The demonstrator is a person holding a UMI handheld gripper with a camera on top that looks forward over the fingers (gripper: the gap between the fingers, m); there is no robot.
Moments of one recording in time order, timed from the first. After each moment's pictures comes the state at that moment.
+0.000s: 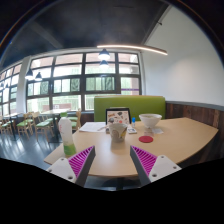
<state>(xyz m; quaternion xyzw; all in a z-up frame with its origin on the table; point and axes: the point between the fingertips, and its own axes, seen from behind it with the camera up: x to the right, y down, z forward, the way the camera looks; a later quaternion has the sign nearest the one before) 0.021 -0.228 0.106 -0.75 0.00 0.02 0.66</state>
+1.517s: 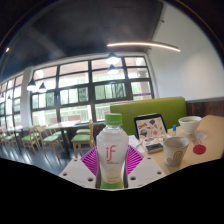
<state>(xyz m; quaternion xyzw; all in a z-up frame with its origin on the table) -0.174 0.012 0.127 -0.71 0.00 0.08 0.70</state>
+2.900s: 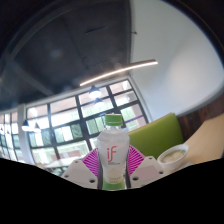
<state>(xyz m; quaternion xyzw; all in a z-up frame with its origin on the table) 0.066 0.020 0.305 -0.60 0.10 0.15 0.78</state>
